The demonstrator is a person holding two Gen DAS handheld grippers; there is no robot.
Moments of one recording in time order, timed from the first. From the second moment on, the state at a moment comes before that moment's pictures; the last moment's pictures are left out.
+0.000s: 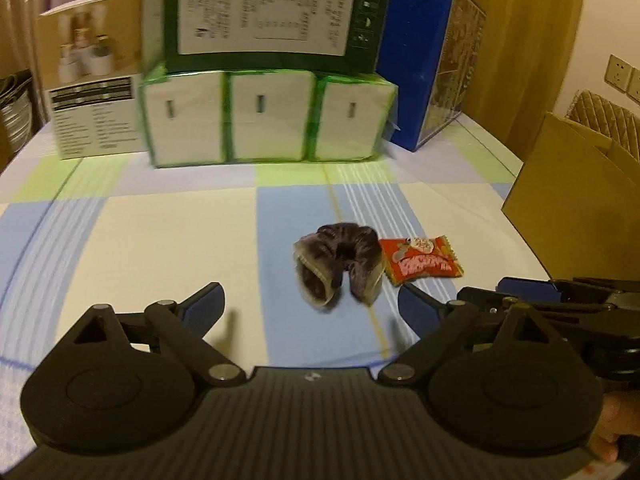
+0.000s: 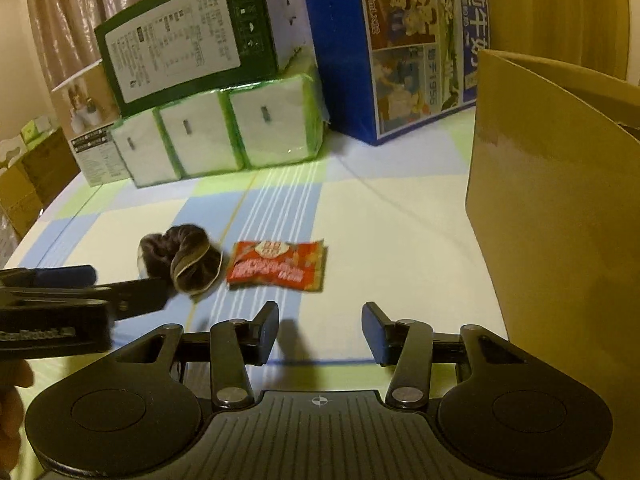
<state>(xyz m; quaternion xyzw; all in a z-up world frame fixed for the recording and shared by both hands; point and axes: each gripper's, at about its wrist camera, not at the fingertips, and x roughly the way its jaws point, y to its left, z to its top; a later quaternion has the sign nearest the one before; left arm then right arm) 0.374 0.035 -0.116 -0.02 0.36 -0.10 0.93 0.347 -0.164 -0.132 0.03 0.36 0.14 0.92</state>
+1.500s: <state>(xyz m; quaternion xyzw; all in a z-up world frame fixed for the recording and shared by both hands) 0.362 0.063 -0.123 0.03 0.34 -0.03 0.94 0.363 -0.115 -0.139 -0.05 0.33 0.19 0.92</state>
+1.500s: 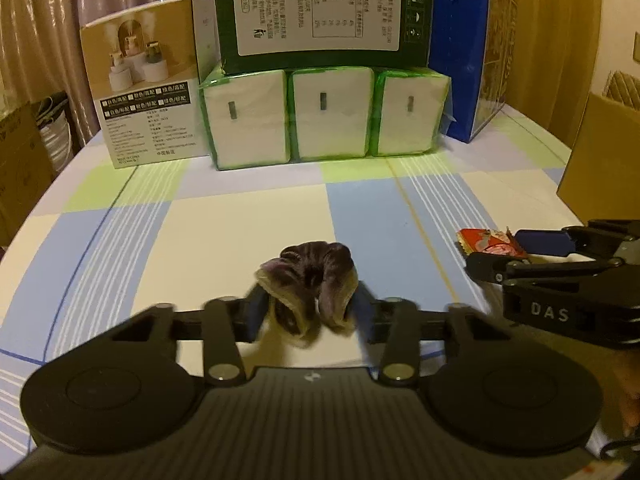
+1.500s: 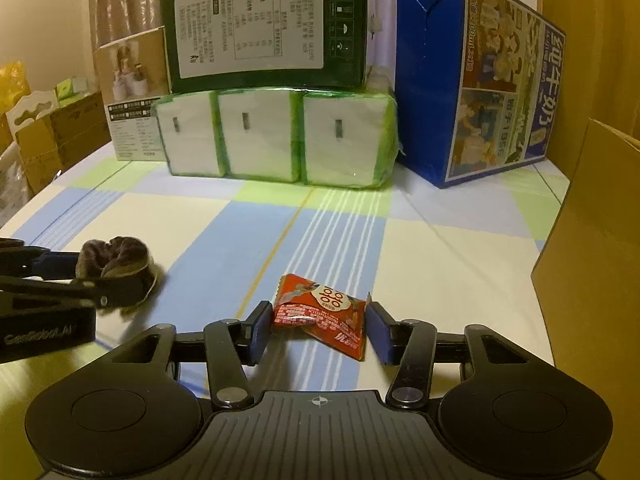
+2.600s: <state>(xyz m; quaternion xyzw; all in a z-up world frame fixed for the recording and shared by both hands) 0.247 0.051 -0.076 0.00 0.36 -0.06 0.93 0.233 -0.142 -0.081 -0.06 0.34 0.20 0.92</state>
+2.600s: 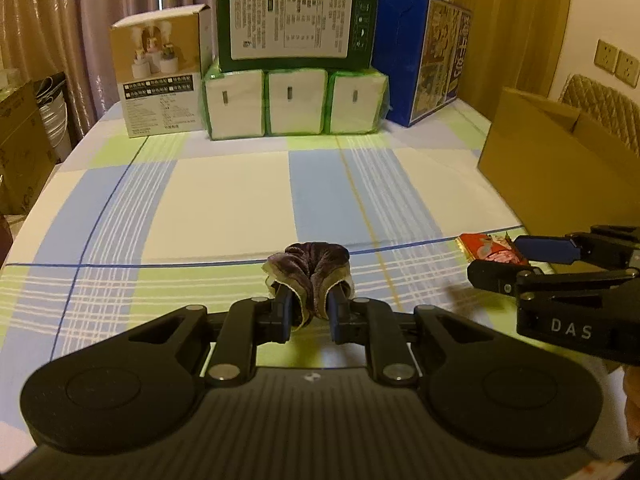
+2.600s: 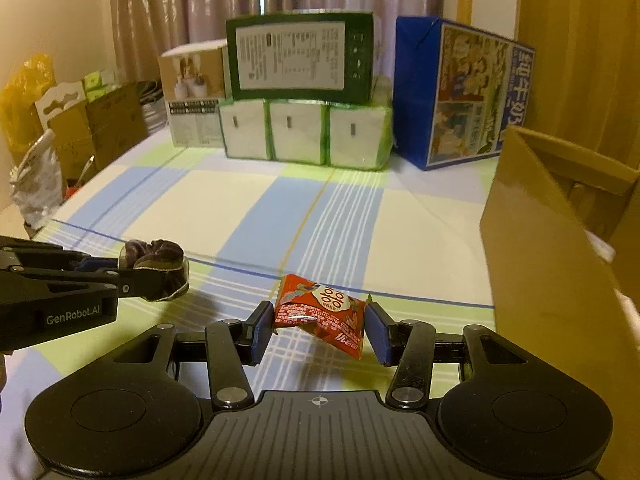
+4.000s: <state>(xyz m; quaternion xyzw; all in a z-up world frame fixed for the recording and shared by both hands) 0.085 -0.061 0.048 0.01 0.34 -0.11 0.93 0.064 -0.271 0.066 -0.02 0.26 0.12 0.96</state>
